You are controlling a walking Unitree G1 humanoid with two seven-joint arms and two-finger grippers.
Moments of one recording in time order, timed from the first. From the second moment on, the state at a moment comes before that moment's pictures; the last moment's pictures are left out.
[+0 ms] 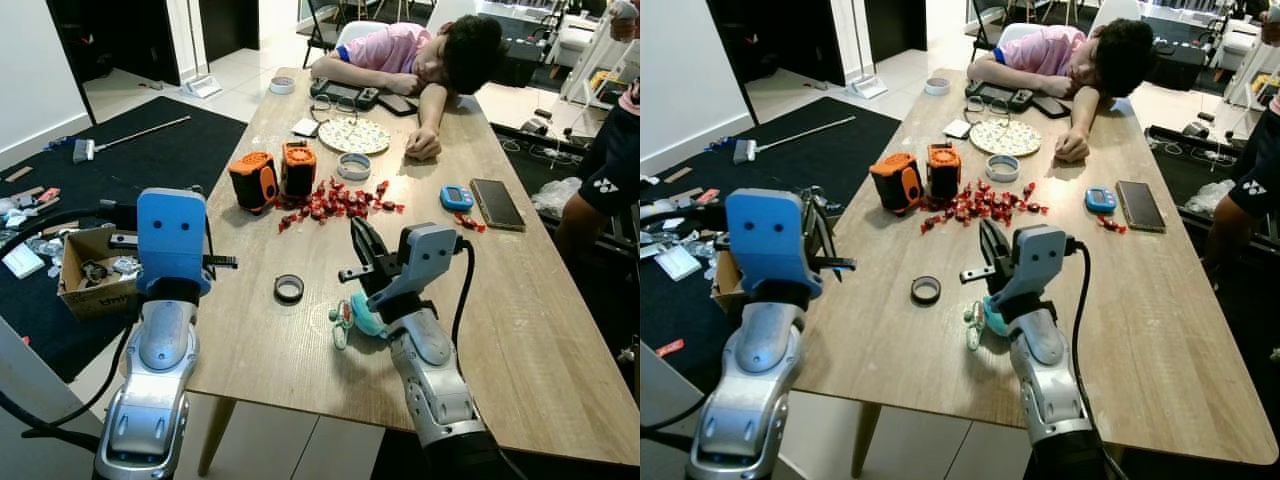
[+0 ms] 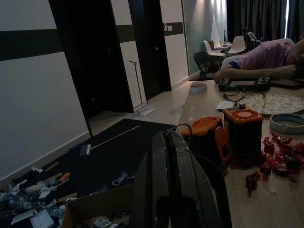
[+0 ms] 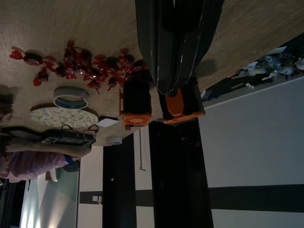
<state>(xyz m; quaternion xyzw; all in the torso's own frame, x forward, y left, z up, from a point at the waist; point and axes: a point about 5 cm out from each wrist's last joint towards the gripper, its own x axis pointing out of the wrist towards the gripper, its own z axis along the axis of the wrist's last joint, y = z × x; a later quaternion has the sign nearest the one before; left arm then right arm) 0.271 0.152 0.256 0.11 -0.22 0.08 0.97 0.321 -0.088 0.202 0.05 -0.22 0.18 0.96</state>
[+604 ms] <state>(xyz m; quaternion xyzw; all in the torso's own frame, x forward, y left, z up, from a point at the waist) 0.270 0.150 0.254 0.11 -0.22 0.08 0.97 0.321 -0.085 0.202 0.05 -0.22 0.18 0.96</state>
